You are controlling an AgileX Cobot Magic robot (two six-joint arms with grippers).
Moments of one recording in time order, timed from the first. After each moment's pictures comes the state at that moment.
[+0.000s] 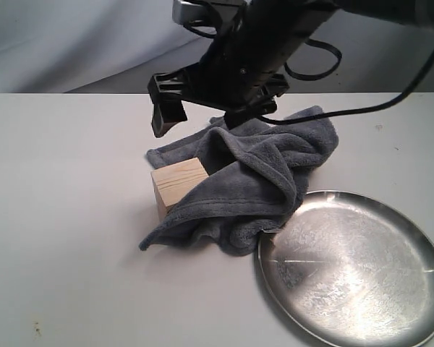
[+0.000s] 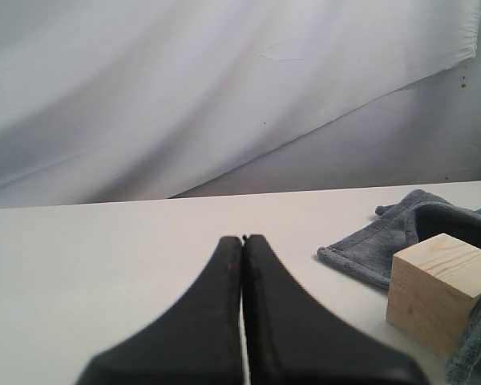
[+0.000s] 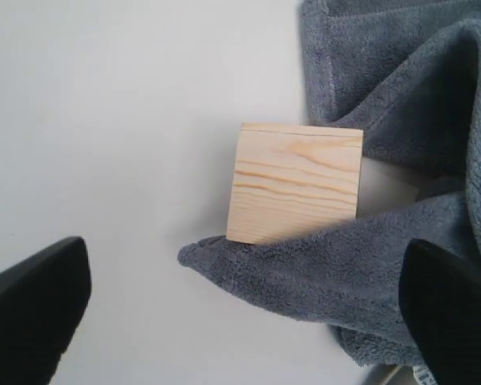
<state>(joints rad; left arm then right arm) -0.13 0.00 0.00 -0.12 0.13 0.11 0.76 1.87 -1.69 0.26 0.99 0.05</state>
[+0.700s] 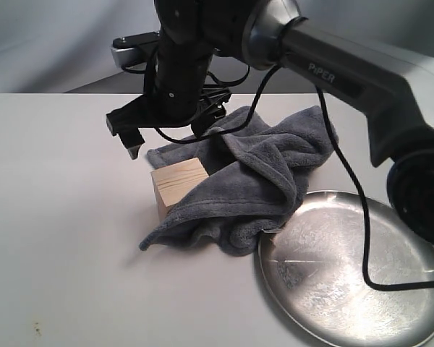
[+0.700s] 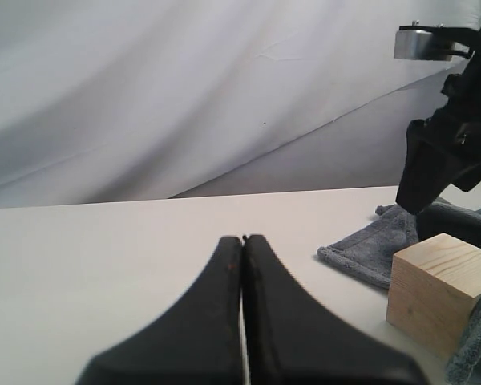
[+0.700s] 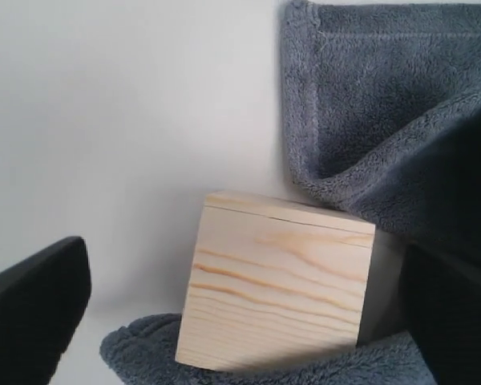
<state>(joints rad) -0.13 0.00 0.00 -0.12 0.13 0.11 0.86 2.30 -2.22 0.02 1.22 0.16</state>
